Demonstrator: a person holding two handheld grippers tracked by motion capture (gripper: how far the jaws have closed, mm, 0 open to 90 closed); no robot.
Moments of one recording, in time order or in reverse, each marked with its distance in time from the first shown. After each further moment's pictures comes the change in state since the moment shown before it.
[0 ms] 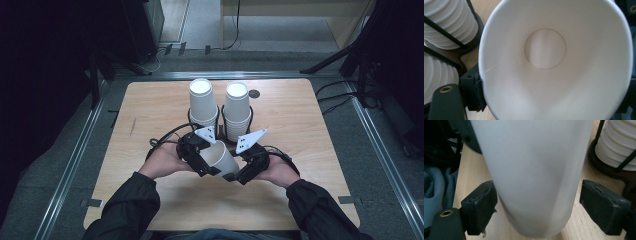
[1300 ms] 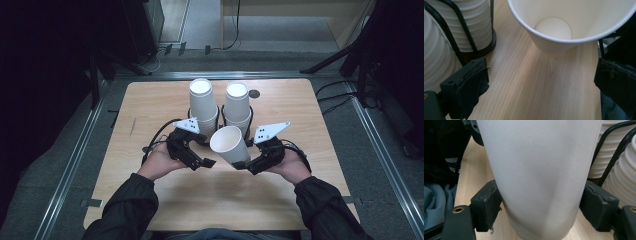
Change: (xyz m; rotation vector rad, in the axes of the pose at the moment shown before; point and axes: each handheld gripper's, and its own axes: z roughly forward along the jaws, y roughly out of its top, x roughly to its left) left arm 0.016 -0.030 -0.017 -0.300 -0.023 -0.208; right arm -0.008 -0.004 -0.045 -0.151 -0.066 0.036
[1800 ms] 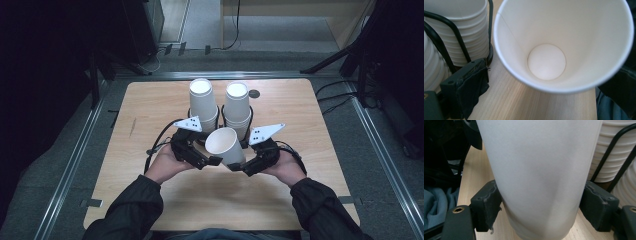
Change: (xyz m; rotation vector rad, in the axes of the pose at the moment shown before) left arm -0.009 0.007 0.010 -0.074 -0.008 -0.018; right arm 0.005 0.002 0.013 -0.003 0.016 0.011
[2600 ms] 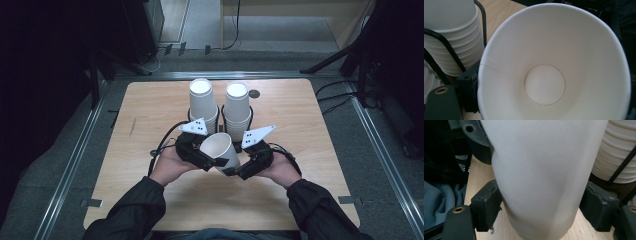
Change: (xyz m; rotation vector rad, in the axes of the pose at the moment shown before) left arm -0.010 0.004 0.007 -0.011 0.017 0.048; right arm 0.004 0.002 0.016 0.039 0.061 -0.010
